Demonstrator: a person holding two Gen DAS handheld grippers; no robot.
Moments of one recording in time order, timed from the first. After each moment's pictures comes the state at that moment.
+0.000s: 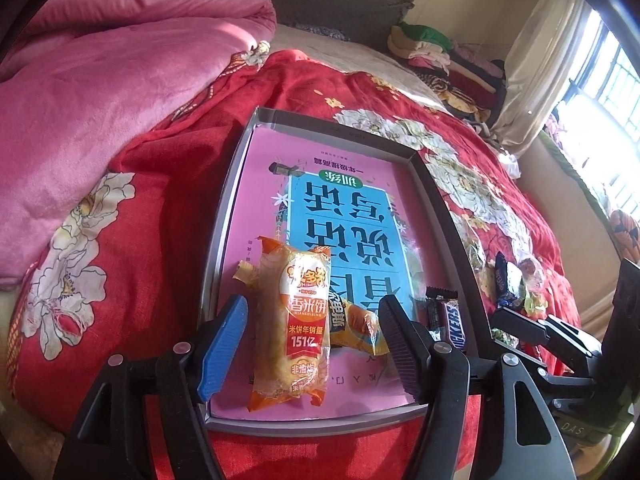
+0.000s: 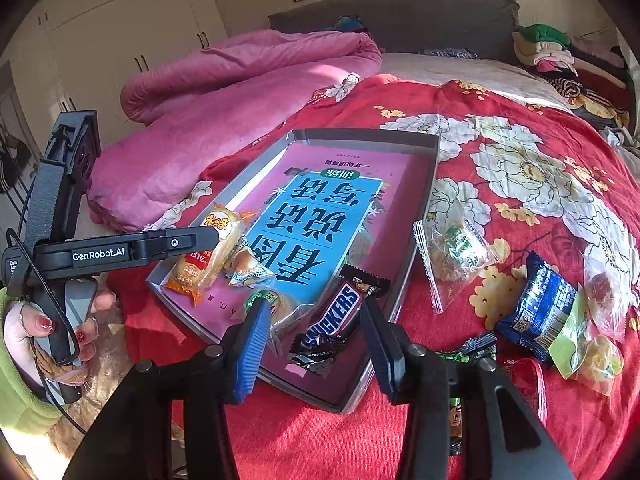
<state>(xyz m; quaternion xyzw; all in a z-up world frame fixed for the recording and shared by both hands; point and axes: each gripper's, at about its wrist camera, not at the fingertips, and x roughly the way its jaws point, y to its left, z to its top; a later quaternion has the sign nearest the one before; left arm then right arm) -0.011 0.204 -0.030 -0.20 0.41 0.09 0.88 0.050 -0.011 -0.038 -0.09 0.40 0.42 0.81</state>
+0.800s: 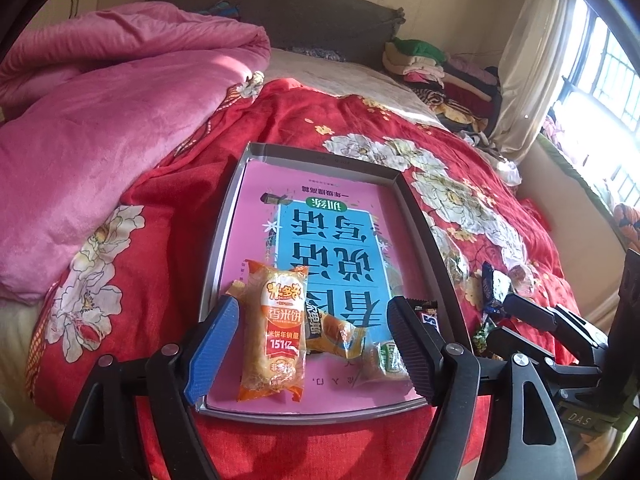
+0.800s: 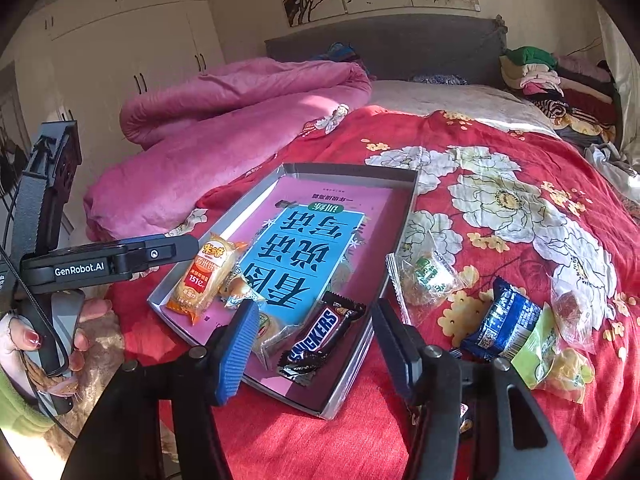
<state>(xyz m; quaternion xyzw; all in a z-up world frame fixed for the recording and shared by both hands) -0.024 0.181 -0.001 -0.17 0.38 0.10 0.90 0.045 -0.031 -0.013 -0.08 0.35 0.41 0.84</state>
